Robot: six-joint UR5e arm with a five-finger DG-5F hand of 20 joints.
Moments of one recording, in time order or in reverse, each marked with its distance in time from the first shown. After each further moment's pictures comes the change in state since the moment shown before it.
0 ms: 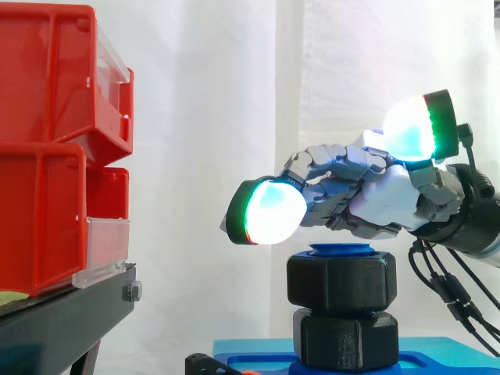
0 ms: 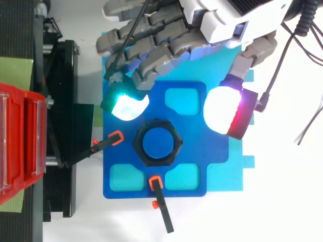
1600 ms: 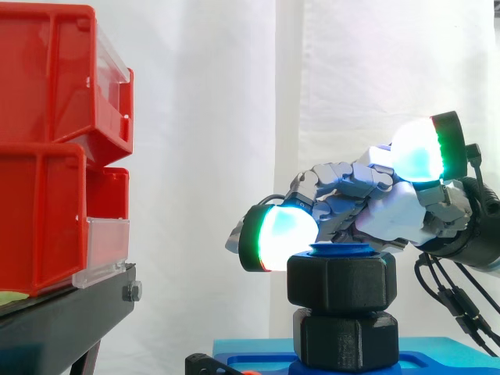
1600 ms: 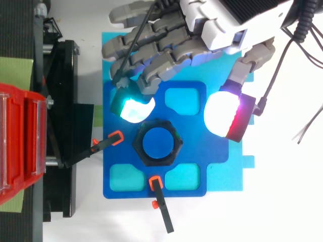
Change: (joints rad) arm 0.003 0.000 -0.034 0.023 0.003 -0.005
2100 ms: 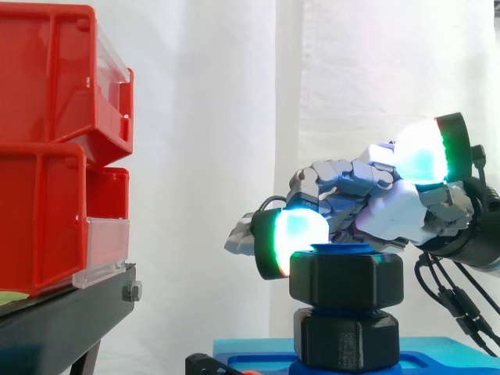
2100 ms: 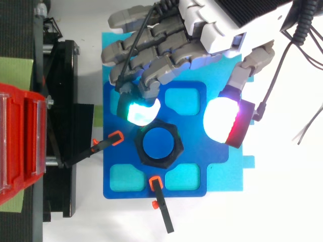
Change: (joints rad) arm 0.005 0.000 0.000 0.005 0.000 0.024
